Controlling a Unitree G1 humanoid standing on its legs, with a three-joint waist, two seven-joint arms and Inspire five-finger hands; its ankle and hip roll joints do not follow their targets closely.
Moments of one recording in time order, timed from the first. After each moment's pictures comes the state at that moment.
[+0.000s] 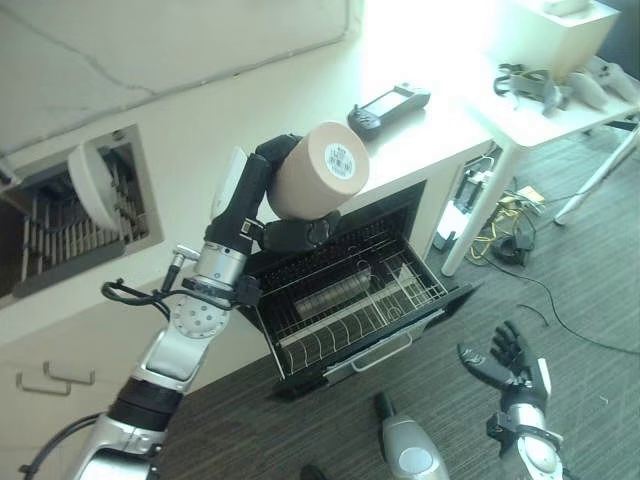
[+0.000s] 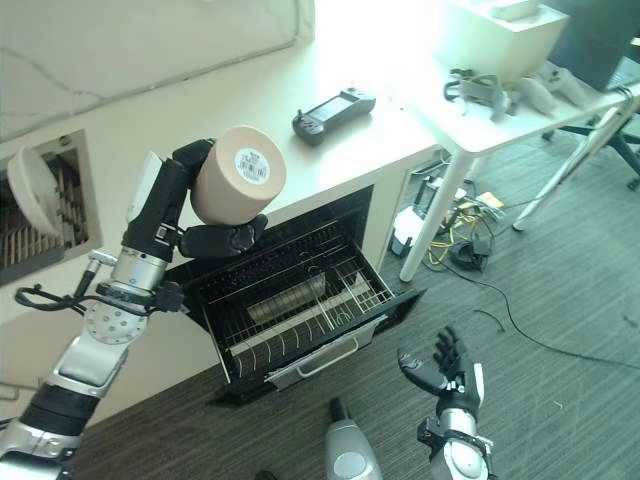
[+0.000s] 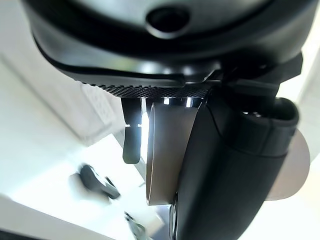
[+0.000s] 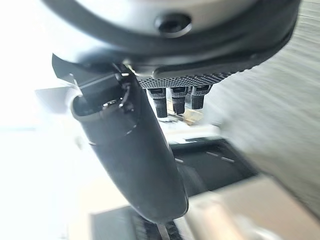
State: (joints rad) left arm -0.36 0.59 -0.21 -0.02 -0.05 -0.34 0.18; right arm 0.27 -0.27 -0.06 0.18 0.38 -0.34 -0.23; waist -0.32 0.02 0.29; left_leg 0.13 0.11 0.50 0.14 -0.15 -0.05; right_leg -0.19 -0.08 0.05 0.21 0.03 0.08
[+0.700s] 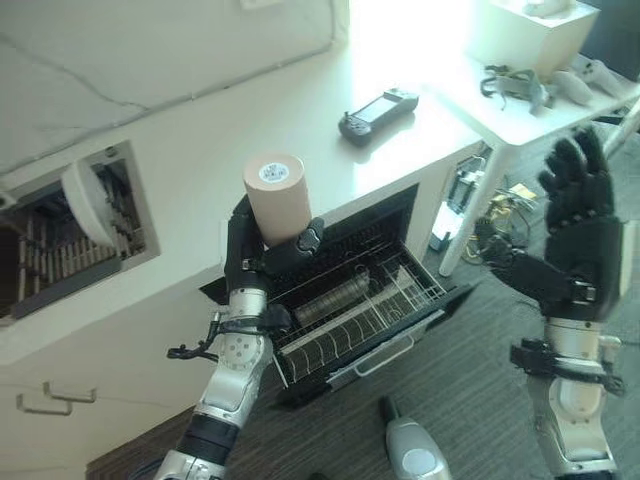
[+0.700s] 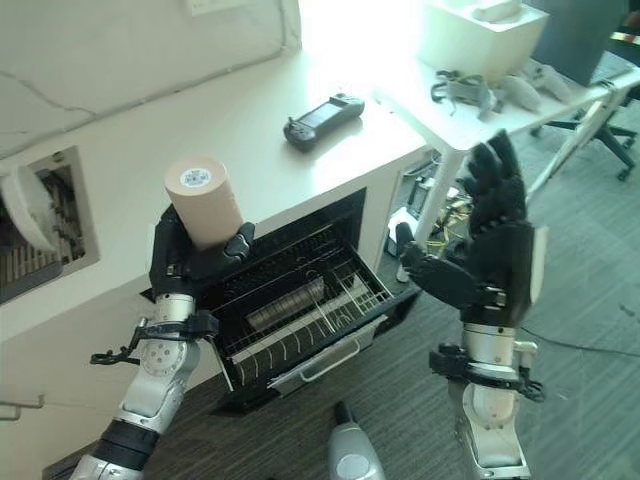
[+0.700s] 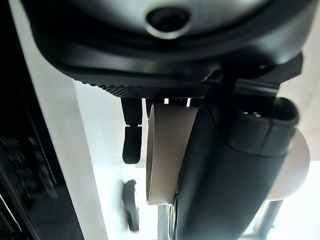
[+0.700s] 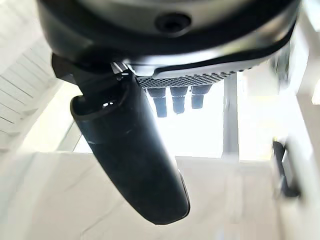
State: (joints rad) left arm -0.20 0.25 -0.23 0.11 -0.27 -0.32 0.37; right arm 0.03 -0.42 0.06 -0.23 0.37 -0.60 -0.09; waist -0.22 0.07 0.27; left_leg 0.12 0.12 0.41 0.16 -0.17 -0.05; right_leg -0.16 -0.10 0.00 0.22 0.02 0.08
